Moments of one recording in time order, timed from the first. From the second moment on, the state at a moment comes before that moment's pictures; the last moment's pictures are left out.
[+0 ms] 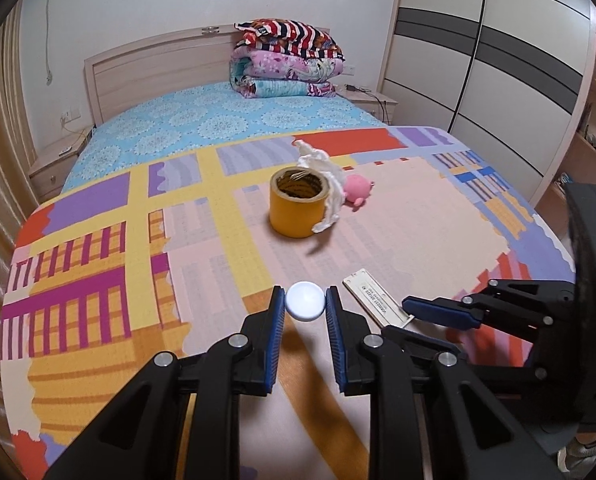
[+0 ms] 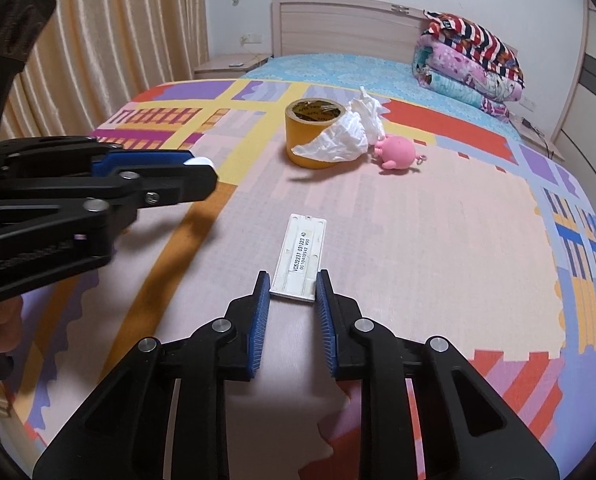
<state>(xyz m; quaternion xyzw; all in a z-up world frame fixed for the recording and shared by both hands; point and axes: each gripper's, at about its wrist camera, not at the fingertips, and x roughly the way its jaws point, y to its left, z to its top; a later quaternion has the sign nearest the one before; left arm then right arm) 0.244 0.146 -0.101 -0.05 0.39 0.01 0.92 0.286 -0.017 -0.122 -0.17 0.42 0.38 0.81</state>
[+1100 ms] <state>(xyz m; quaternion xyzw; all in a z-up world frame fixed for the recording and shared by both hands) 0.119 0.053 -0.059 -0.05 0.35 -0.01 0.94 0.195 -0.096 -0.067 -0.17 0.35 0.41 0.82</state>
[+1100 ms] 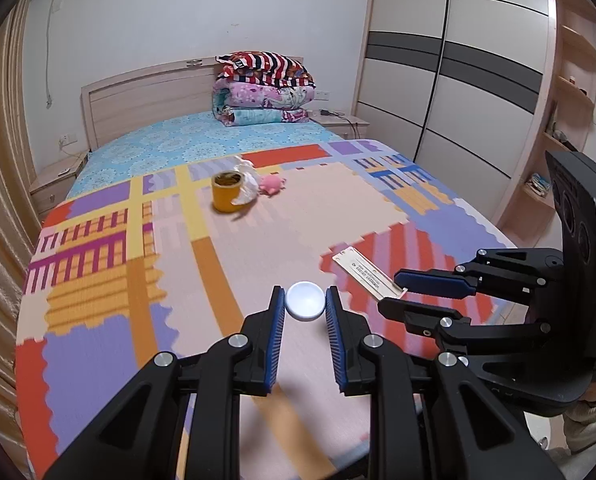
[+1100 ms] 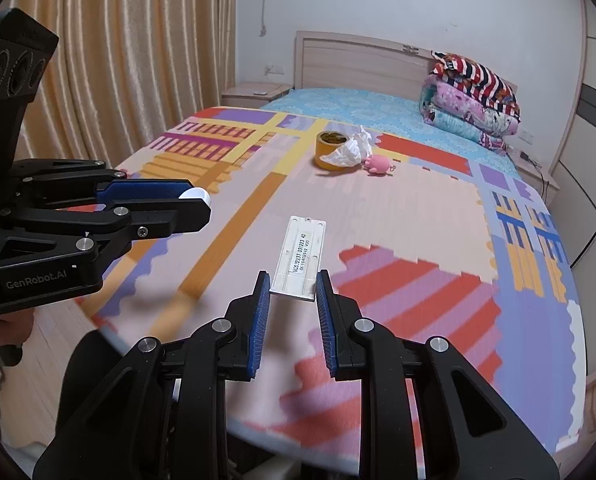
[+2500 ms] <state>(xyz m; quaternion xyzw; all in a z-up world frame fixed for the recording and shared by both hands) 0.021 -0.025 -0.189 -0.08 0.47 -0.08 0.88 0.087 -0.191 -0.160 -0.22 0.45 0.46 0.73</state>
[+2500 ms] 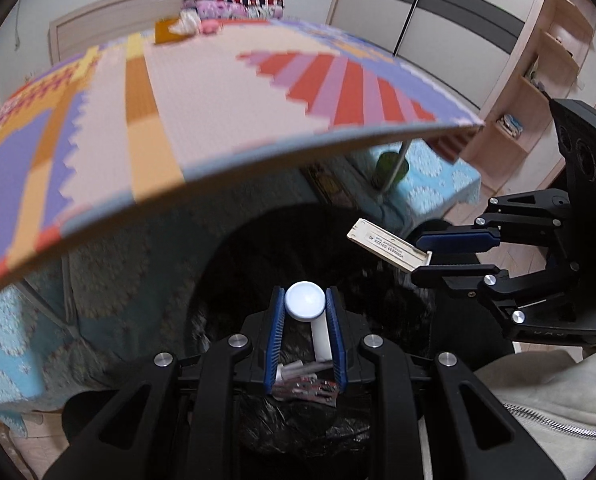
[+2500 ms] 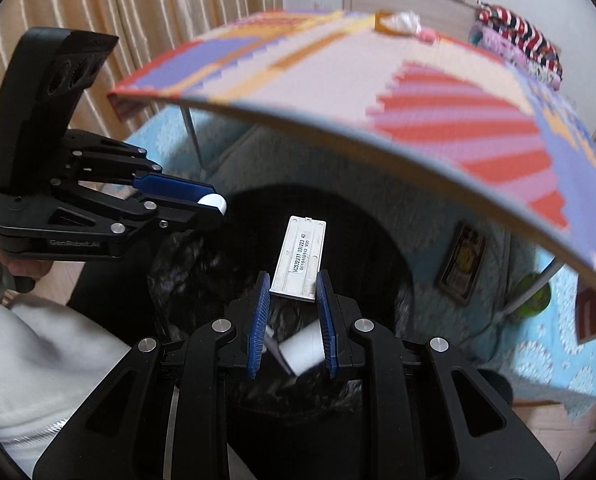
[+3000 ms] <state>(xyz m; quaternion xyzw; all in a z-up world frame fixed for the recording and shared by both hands) 0.027 -0.033 -0.242 -0.09 0.53 -0.09 0.84 0.094 -0.190 -0.220 -0.23 0.52 0.43 0.70</state>
